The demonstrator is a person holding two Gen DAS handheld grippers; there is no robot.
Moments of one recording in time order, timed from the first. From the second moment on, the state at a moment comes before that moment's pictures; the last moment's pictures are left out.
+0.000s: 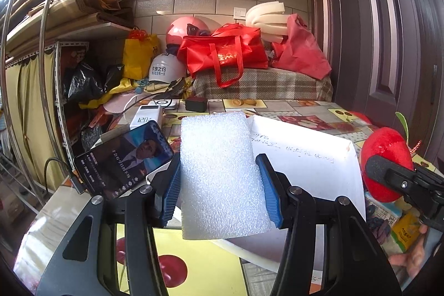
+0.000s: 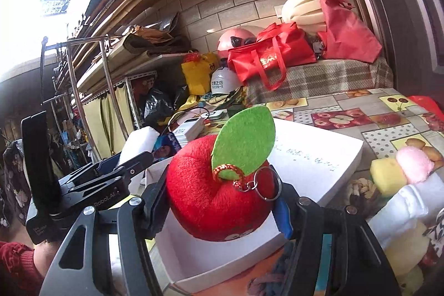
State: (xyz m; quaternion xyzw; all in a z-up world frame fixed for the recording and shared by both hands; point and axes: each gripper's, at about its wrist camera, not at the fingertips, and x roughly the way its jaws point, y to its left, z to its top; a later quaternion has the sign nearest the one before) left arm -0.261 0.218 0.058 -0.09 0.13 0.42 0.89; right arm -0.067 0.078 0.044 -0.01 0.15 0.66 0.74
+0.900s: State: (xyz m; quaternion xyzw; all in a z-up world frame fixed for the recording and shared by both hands) left arm -0.210 0.250 0.060 -0.11 0.14 0.43 0.88; right arm -0.056 0.112 0.047 -0.06 0.13 0.57 0.81
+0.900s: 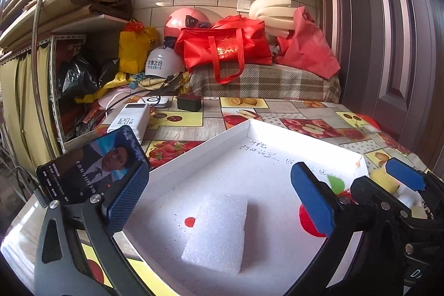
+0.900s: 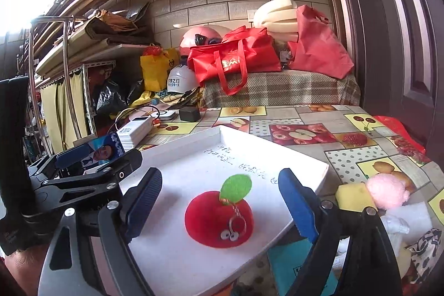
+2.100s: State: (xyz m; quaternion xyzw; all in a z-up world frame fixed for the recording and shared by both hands) left arm -0.182 0.130 0.061 -0.04 0.19 0.19 0.96; right arm 0.047 -0.046 0.050 -0.02 0.19 0.50 0.84
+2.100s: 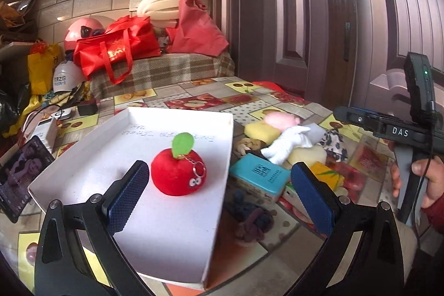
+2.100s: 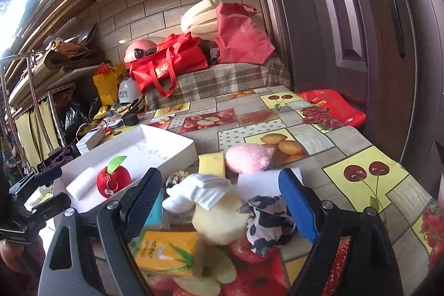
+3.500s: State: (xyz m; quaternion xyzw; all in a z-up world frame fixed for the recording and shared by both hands) left arm -0.126 0.059 0.021 0.05 0.40 0.08 0.91; right arm 0.038 -0.008 0.004 -0.19 0.33 0.56 0.74
